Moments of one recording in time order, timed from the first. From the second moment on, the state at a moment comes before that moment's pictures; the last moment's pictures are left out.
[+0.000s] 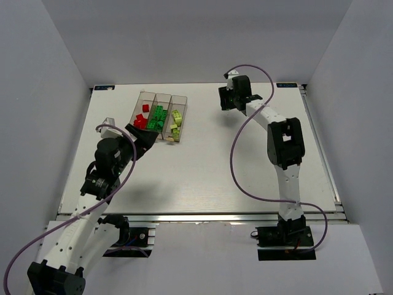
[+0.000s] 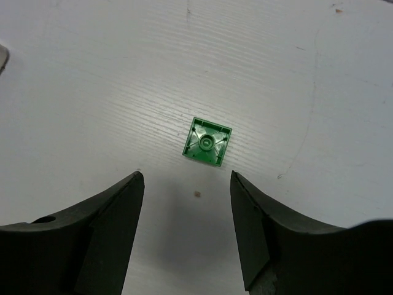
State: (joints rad) left arm -0.28 0.73 0.68 -0.19 0.04 -0.91; right arm 0.35 2.26 1.84 -0.18 -0.04 -0.03
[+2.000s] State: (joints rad) left arm -0.28 0.72 0.76 -0.27 -0.09 -0.87; right arm 0.48 2.13 1.85 0.00 -0.53 -0.04
